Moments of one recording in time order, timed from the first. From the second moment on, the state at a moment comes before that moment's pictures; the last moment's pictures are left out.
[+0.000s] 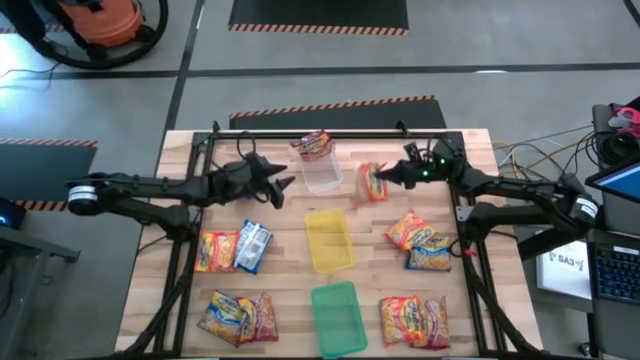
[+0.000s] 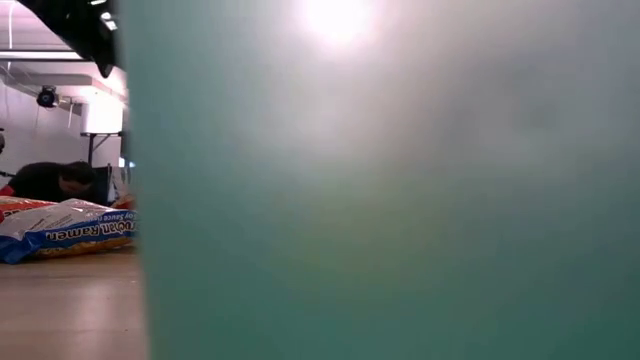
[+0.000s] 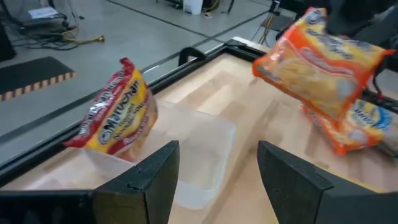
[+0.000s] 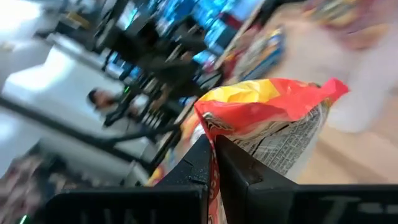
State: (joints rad) left arm 0.21 1.11 0.53 0.26 -0.30 -0.26; right arm -0.62 1.05 0.37 0.58 -0.66 0.86
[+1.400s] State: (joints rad) left arm 0.01 1.60 0.56 0.43 -0.09 -0.56; right arm -0.33 1.42 1.00 -0.23 -0.68 0.19
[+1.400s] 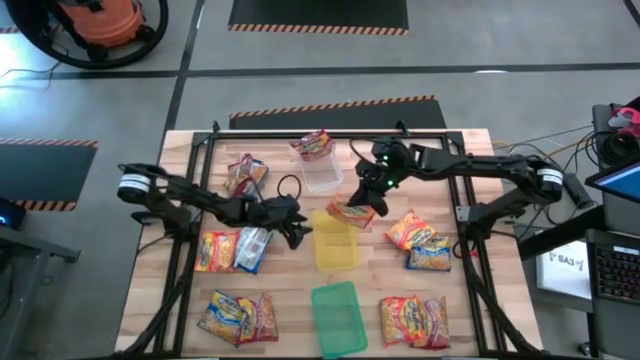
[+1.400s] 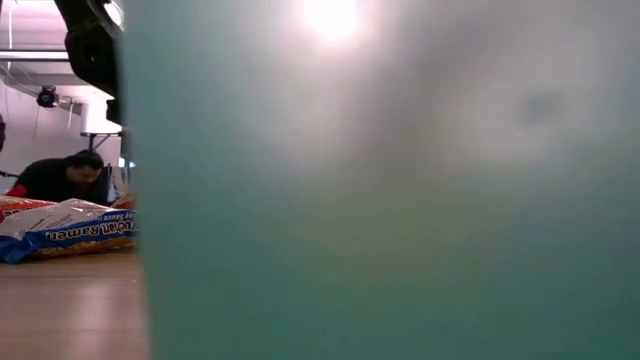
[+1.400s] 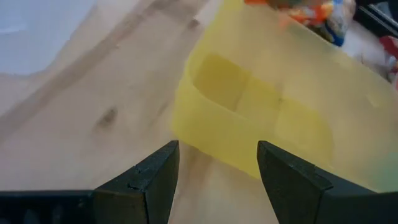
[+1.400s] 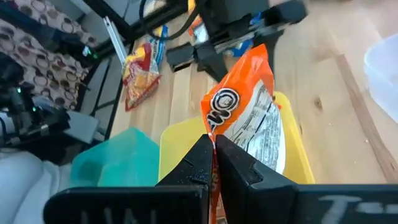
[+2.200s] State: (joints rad) left arm 0.05 1.63 0.57 0.50 -0.08 -0.49; right arm -0.31 1.53 1.22 -0.47 -0.68 0.14
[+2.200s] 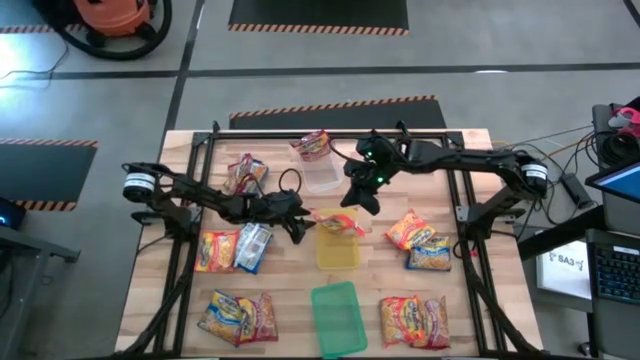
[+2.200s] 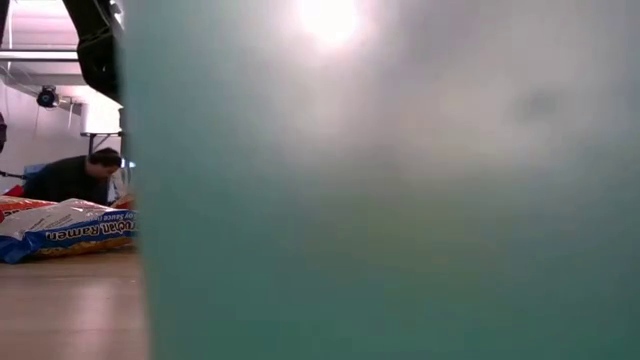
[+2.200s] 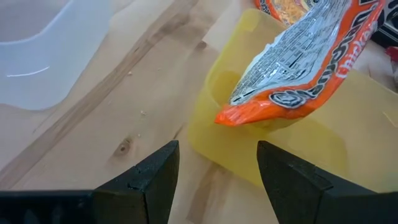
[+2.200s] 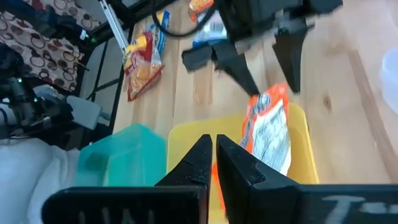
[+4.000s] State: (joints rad) left arm 0.05 1.63 0.59 0.50 -0.03 -0.45; right arm -0.08 1.52 1.12 -0.51 -0.21 0.09
